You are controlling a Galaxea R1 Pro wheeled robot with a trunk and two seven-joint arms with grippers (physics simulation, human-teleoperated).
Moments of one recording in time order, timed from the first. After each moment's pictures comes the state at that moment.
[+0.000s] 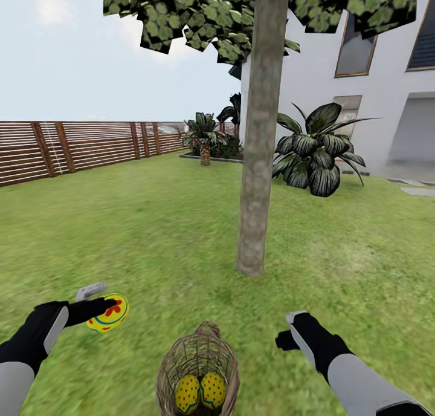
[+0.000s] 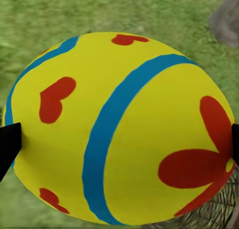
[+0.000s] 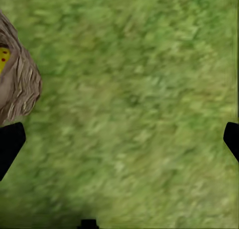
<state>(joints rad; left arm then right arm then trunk) -0.62 0.31 0.20 -0.73 0.19 0.65 -0.26 -0.69 -0.04 0.23 -0.44 -0.10 0.68 -0.07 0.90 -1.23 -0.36</state>
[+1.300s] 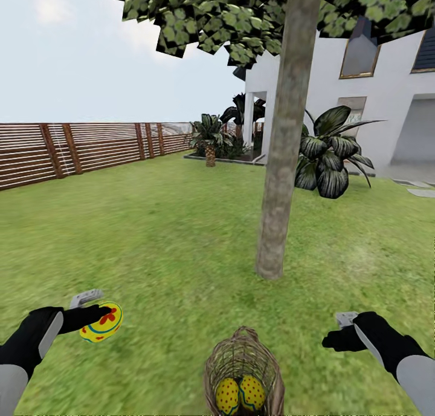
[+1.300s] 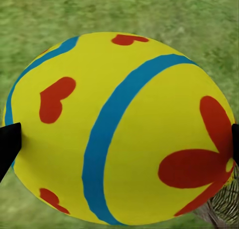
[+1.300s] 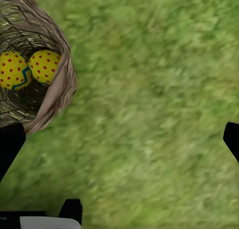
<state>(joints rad) -0.62 0.33 0.19 -0.67 0.18 0.65 -0.26 -0.69 -0.36 0.23 -0.46 -0.11 0.68 0.30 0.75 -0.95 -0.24</state>
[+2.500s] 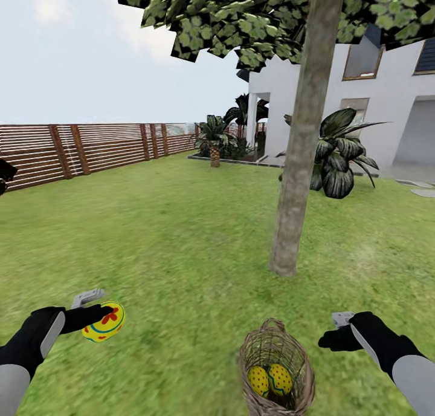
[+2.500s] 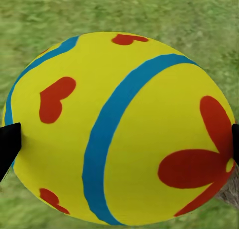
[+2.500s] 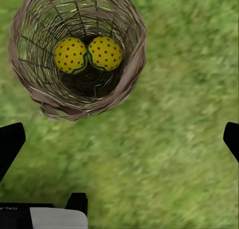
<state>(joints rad) -0.62 0.32 0.20 -0.67 0.19 0.65 -0.26 -0.69 -0.34 0.23 -0.46 -0.10 0.68 0.30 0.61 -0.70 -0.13</state>
